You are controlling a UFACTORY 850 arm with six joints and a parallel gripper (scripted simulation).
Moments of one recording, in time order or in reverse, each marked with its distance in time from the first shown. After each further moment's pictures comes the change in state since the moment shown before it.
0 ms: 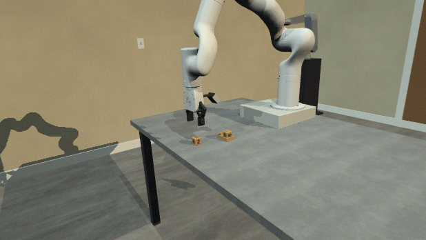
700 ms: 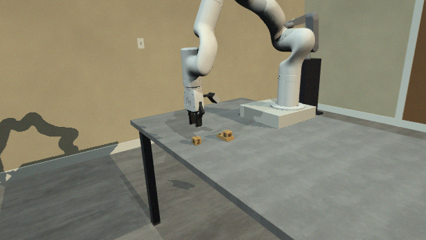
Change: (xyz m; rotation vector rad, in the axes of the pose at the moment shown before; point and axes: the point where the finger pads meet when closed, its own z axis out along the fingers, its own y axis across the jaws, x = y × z) arm 0.000 0.000 0.000 0.004 0.001 0.010
